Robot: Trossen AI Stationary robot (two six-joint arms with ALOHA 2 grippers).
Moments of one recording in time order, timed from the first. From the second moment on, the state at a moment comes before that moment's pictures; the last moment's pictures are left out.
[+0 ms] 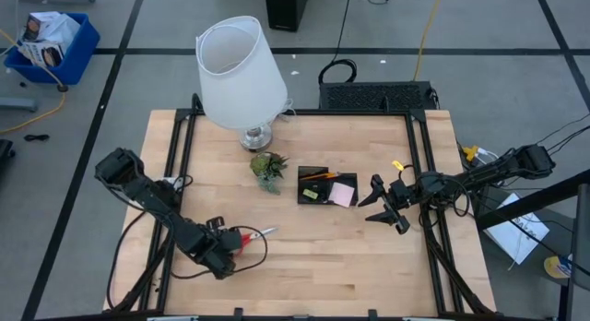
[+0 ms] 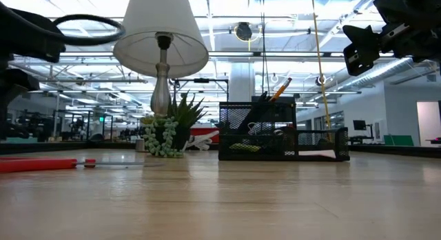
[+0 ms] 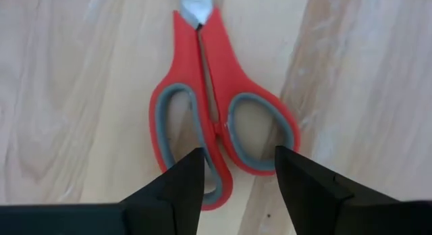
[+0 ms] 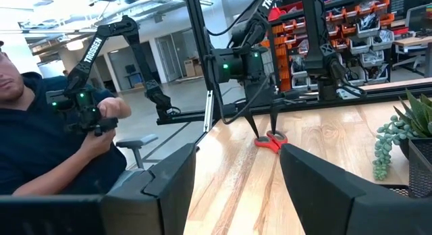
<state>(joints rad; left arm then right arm) -0.73 1.60 0.85 -0.67 -0.17 -0.99 0.18 0.72 0.01 0.79 -0.18 0.25</state>
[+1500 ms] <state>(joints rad) -0.75 1.66 0.81 -0.57 -0.33 -0.85 0.18 0.72 0.01 0.79 -0.18 0.25</state>
